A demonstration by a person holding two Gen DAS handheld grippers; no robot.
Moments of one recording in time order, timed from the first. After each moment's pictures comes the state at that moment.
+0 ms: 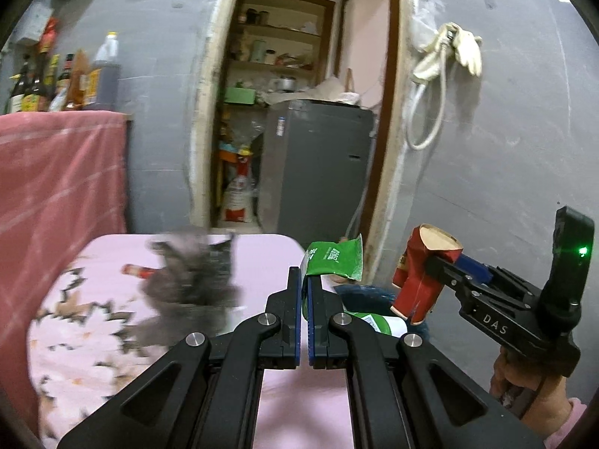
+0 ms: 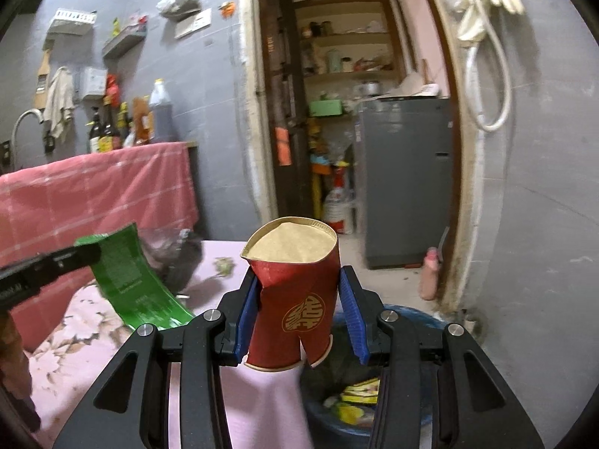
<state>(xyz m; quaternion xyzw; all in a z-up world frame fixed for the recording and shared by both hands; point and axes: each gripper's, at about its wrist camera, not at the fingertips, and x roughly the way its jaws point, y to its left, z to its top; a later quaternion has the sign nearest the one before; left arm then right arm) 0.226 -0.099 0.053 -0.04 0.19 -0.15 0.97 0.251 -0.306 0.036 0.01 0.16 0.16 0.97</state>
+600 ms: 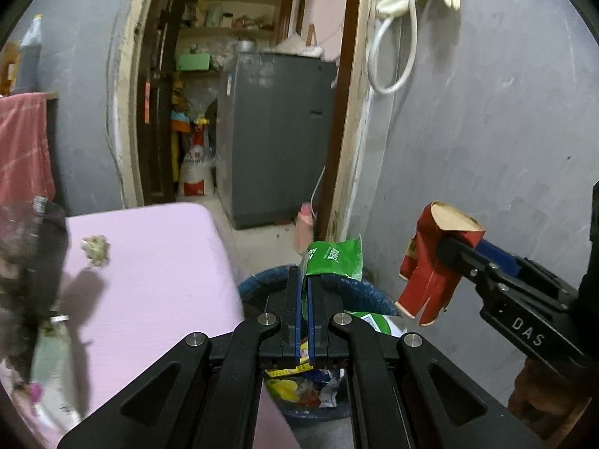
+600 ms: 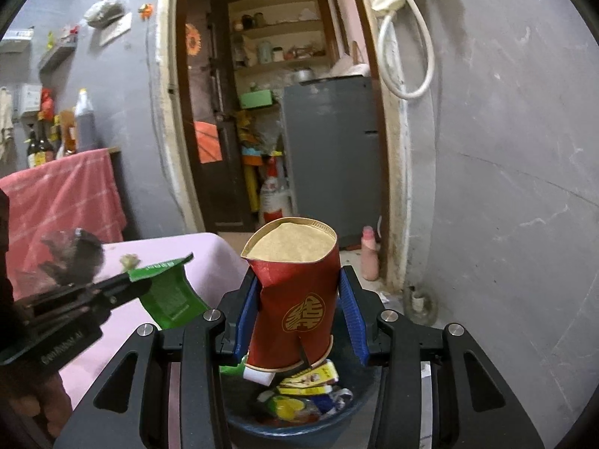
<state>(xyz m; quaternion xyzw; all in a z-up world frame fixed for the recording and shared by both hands) 0.325 -0.226 -0.007 -0.01 0.26 -0.20 0.95 0.292 -0.394 0.002 0.04 0.20 0.05 0.98</state>
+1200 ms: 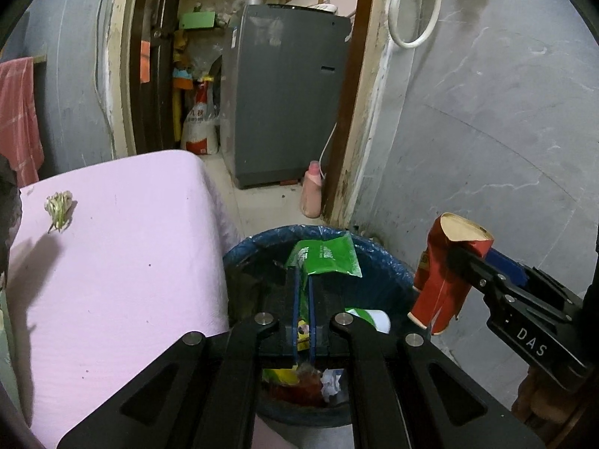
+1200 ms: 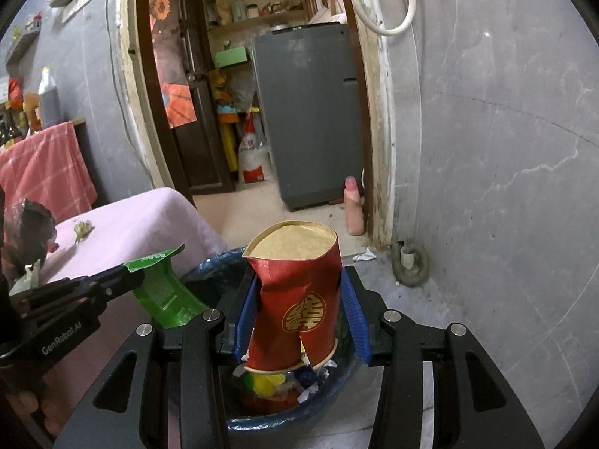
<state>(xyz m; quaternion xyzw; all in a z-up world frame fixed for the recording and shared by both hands) 0.364 -0.243 -0.059 -0.01 0.33 -0.18 0.93 0.328 -0.414 -0.047 0.06 0.28 0.04 0.96</state>
